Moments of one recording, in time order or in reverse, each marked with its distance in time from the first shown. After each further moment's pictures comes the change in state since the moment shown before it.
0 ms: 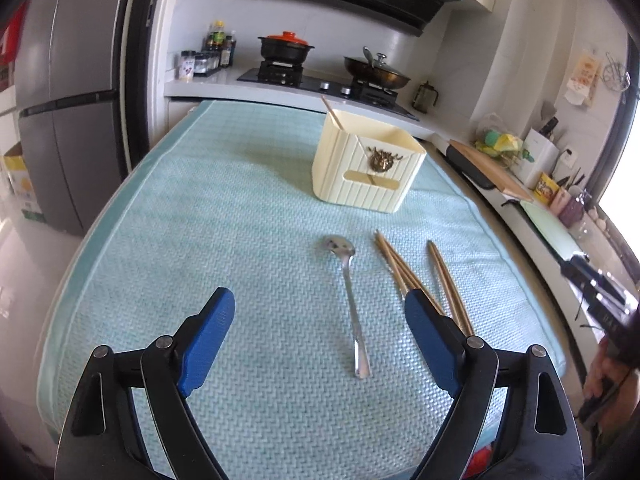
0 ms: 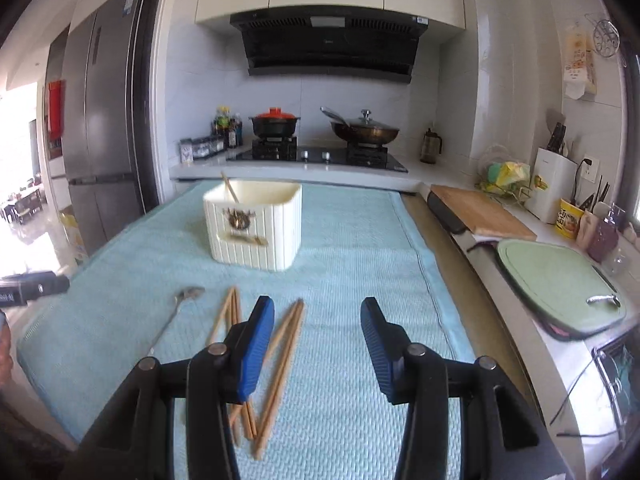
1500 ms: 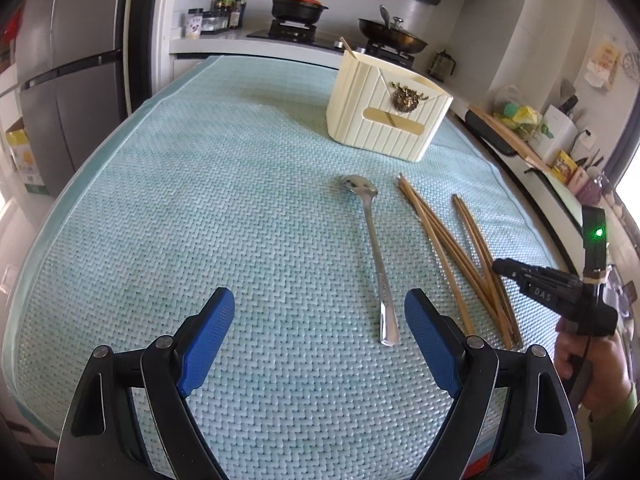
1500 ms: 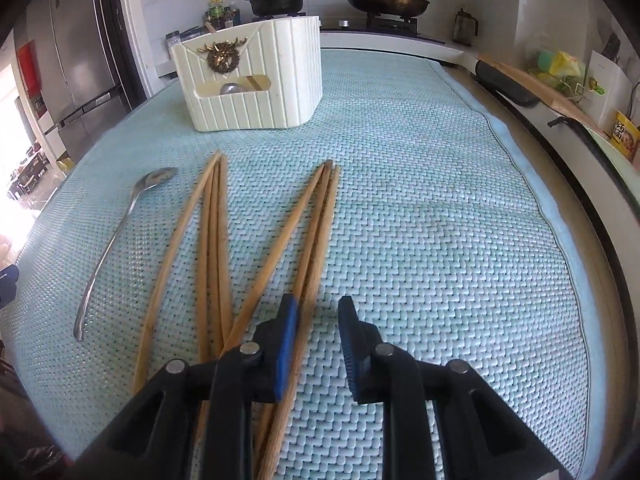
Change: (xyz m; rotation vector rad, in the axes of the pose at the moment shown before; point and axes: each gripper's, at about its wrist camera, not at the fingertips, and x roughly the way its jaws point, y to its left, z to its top) left arm 0.041 0.010 -0.038 -0.017 0.105 0.039; right arm 0.141 0.021 -0.052 0.062 0.383 0.095
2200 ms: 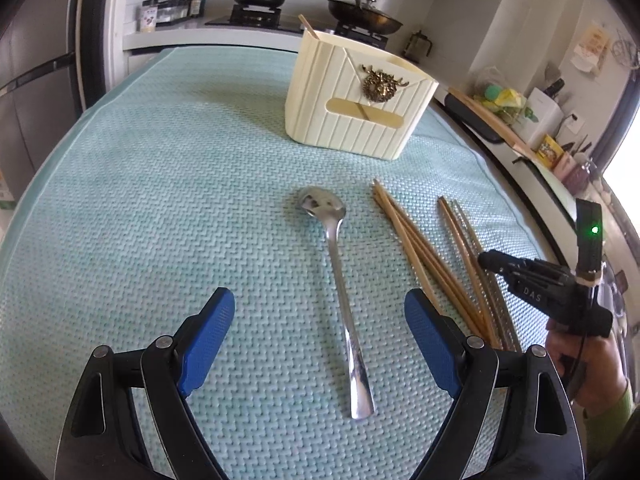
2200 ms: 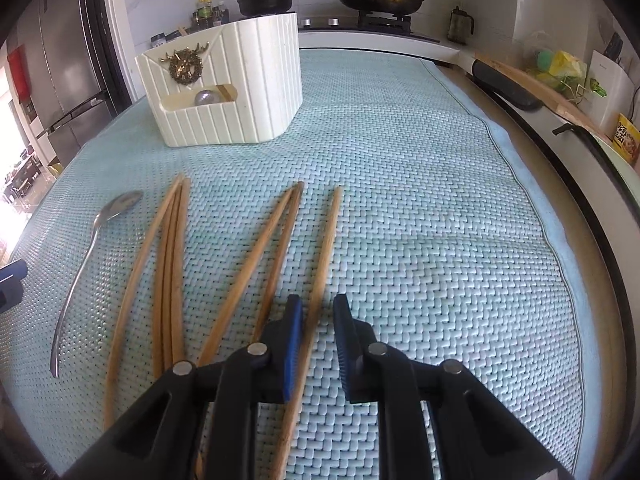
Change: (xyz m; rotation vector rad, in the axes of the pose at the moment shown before) left arm 0.063 -0.024 0.041 0.060 0.073 -0.087; right arm 0.036 -0.025 0.038 0.000 -0.006 -0.021
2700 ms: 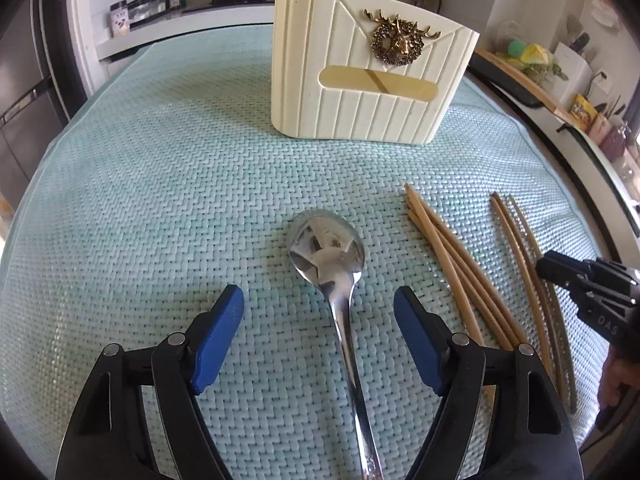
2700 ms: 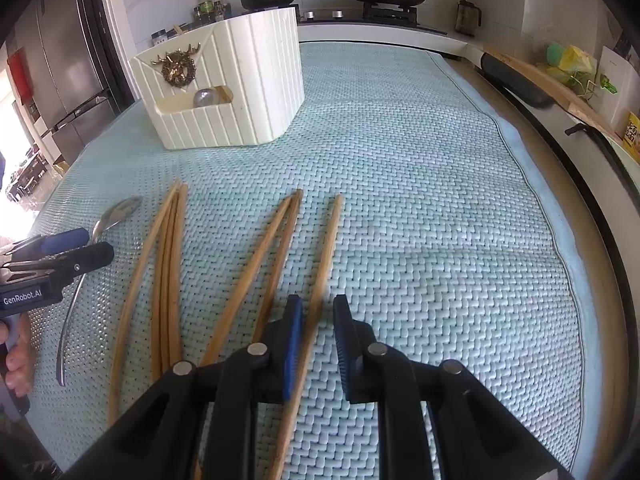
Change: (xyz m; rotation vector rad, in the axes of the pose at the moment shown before) left arm 0.078 -0.021 0.045 0.108 0.098 0.131; right arm 0.011 -0.007 0.016 -0.002 0.041 0.037
